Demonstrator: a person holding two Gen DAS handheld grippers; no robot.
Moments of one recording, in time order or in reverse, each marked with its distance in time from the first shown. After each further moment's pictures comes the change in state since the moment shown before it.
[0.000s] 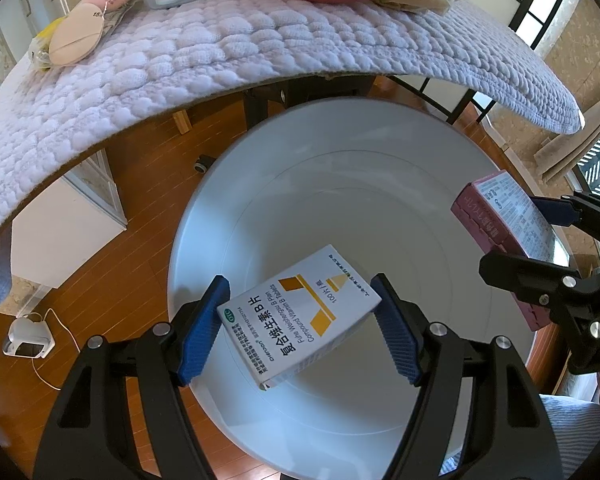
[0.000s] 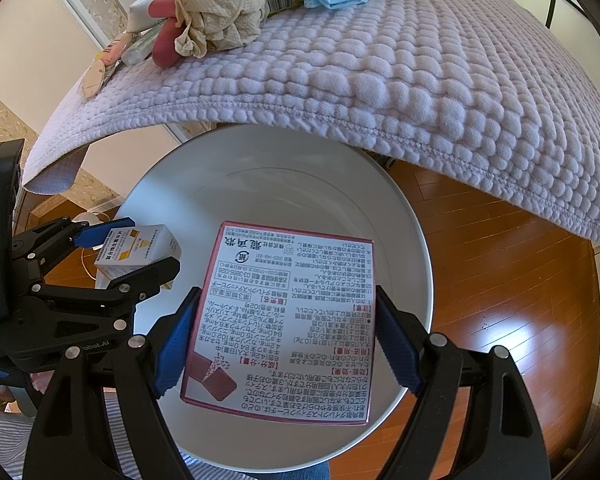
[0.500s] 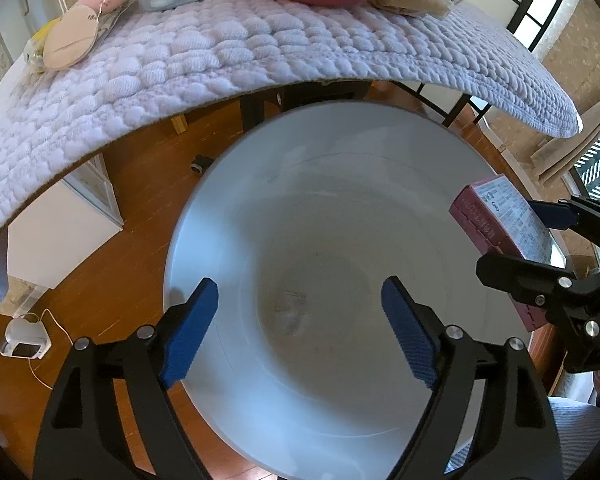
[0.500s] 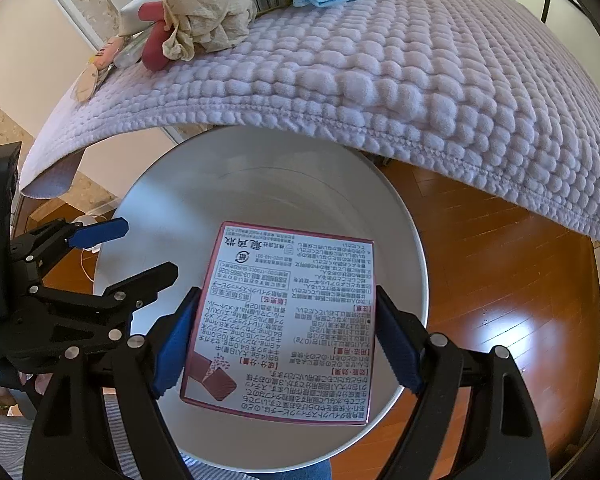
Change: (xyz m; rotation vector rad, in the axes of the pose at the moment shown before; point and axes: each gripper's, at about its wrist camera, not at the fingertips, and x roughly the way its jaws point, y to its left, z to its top) left arm 0.007 -0.007 0.004 0.001 0.000 -0.014; right arm -0.006 -0.016 0.002 0.022 0.006 -0.003
